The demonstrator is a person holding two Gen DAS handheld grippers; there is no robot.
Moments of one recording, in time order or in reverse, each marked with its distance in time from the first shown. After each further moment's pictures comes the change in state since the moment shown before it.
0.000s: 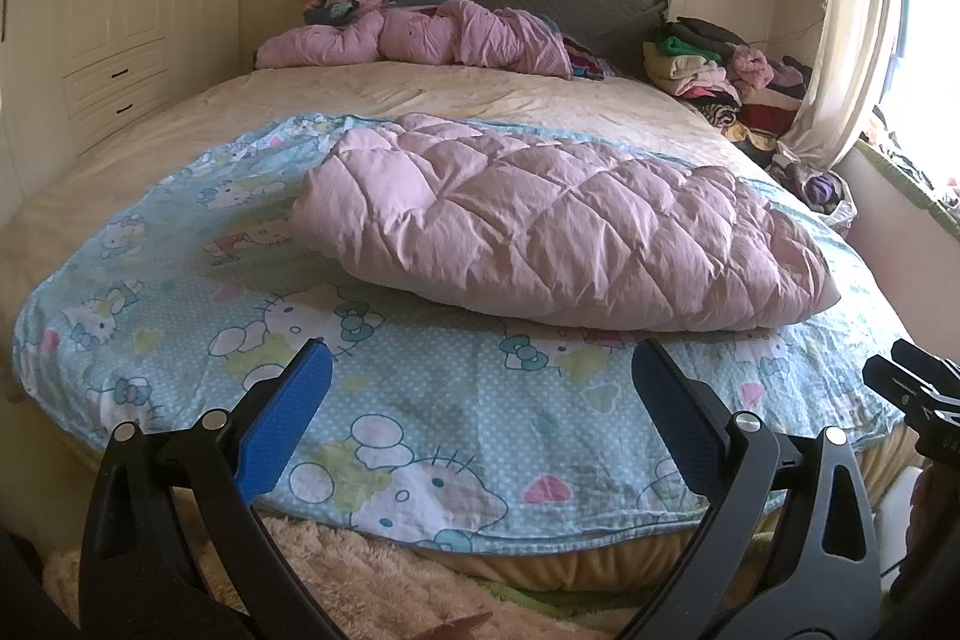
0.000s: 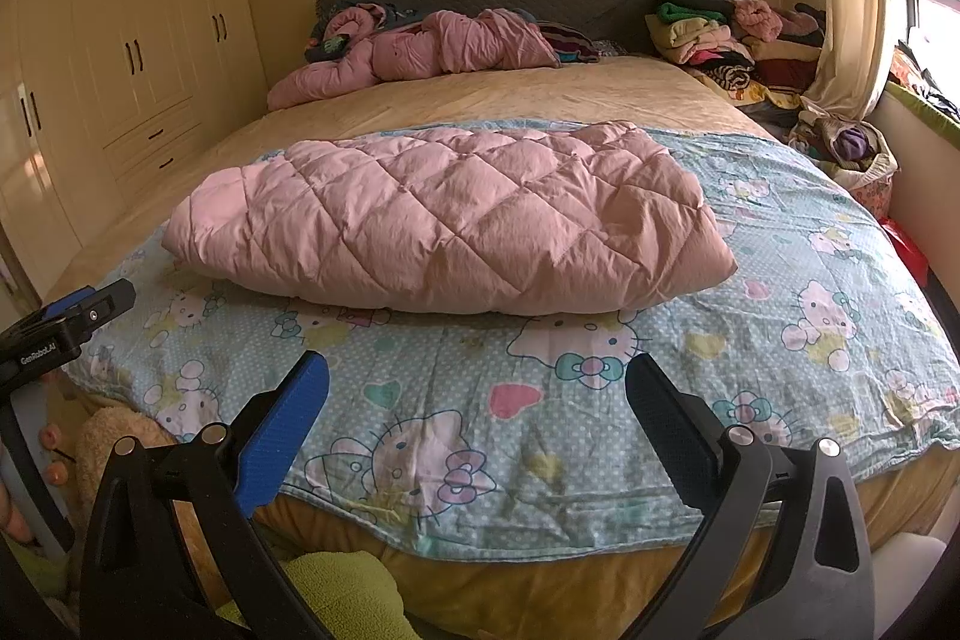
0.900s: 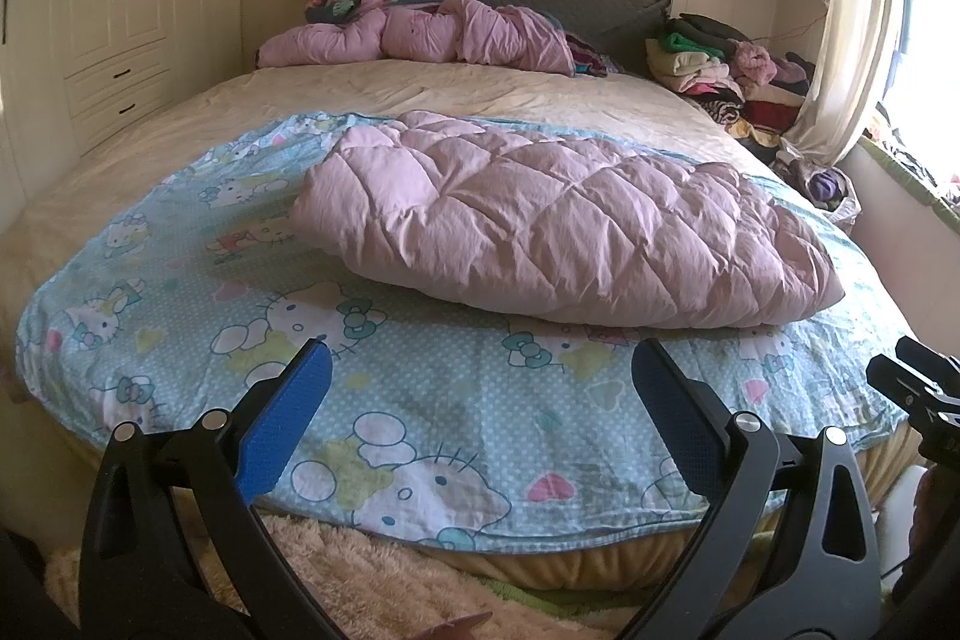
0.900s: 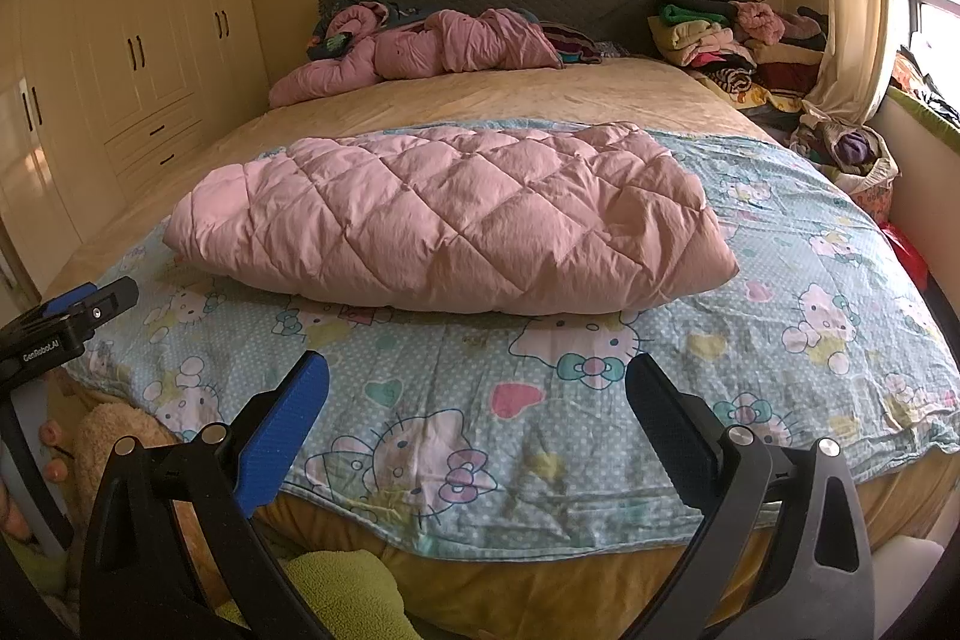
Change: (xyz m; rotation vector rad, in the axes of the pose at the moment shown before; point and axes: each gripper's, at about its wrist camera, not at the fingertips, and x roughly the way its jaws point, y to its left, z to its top) left arm 0.001 0.000 0.000 0.002 0.003 0.003; right arm 0.000 0.003 0.000 -0.001 -0.001 -0.001
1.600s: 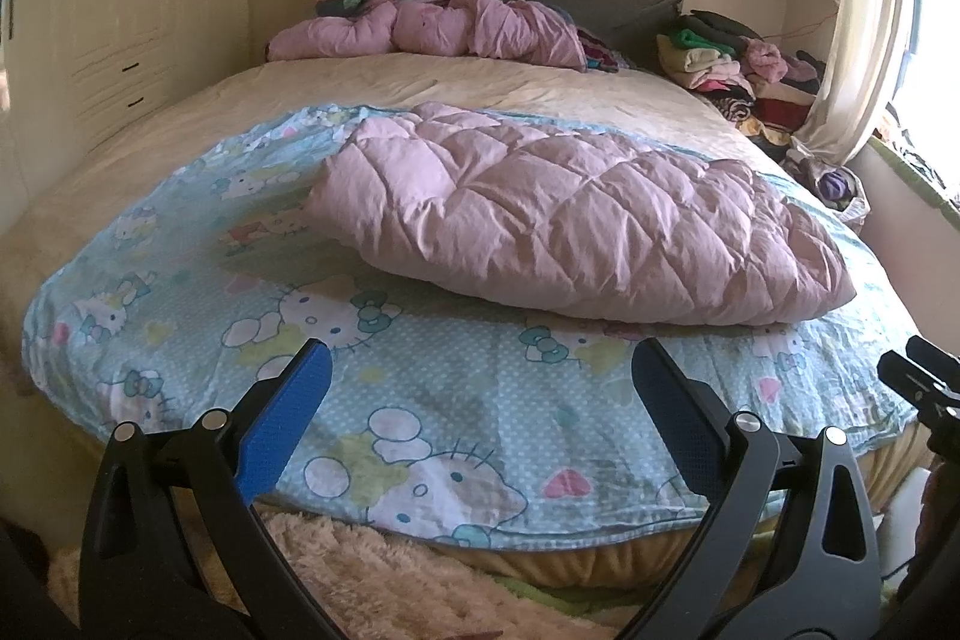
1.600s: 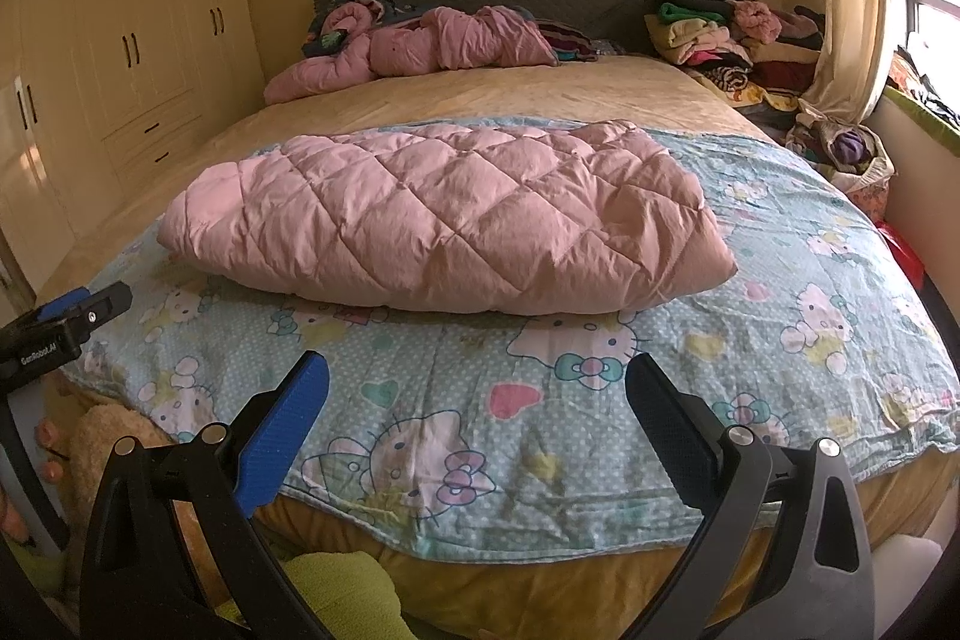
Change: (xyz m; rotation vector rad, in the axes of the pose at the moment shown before) left arm -0.003 0.014 -0.004 -0.013 0.013 0.015; right arm 0.001 -0.001 0.001 0.005 0.005 -0.009
